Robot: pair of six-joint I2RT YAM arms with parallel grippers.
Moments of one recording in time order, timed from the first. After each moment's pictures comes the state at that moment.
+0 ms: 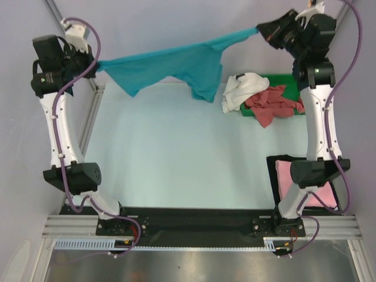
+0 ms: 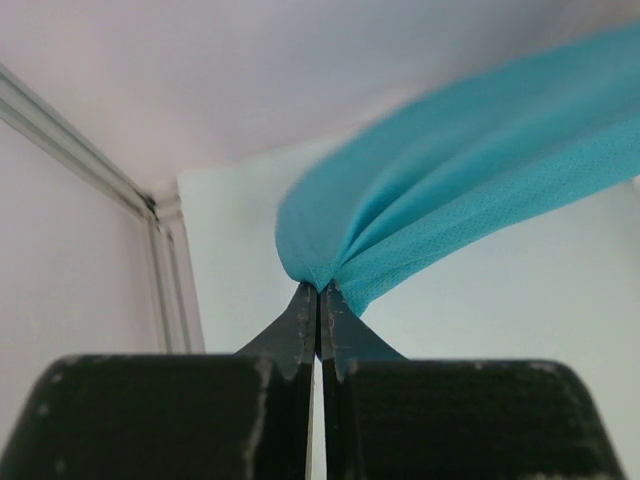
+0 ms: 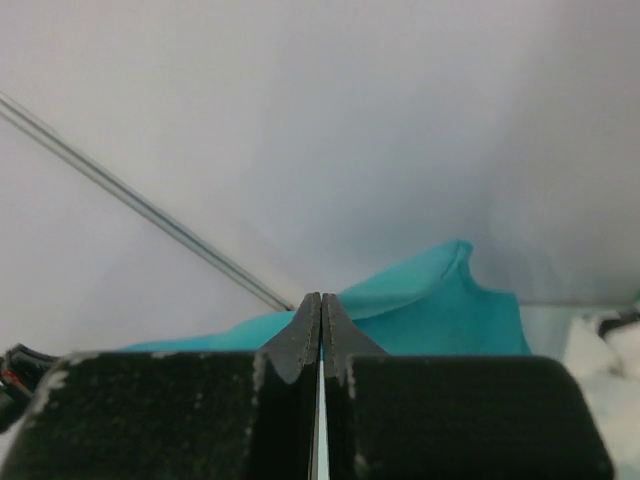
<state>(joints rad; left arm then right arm) 0.23 1.74 2.28 -0.88 0.44 0.25 0.07 1.82 2.37 -0.40 -0.33 0.70</state>
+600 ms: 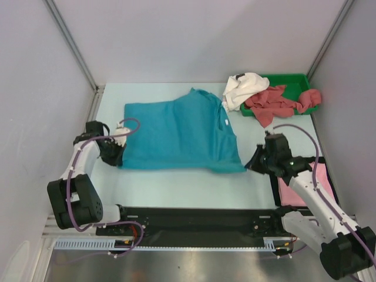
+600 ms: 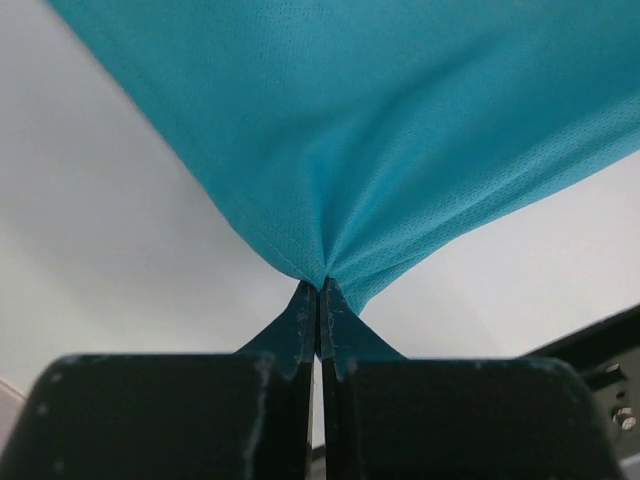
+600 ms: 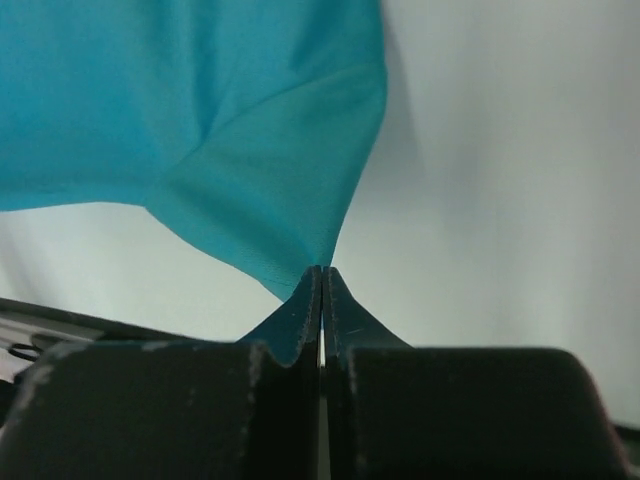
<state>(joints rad) 0.23 1.35 0.94 -0.84 0.34 0.66 0.30 0.93 0.75 -0.65 -0.13 0.63</state>
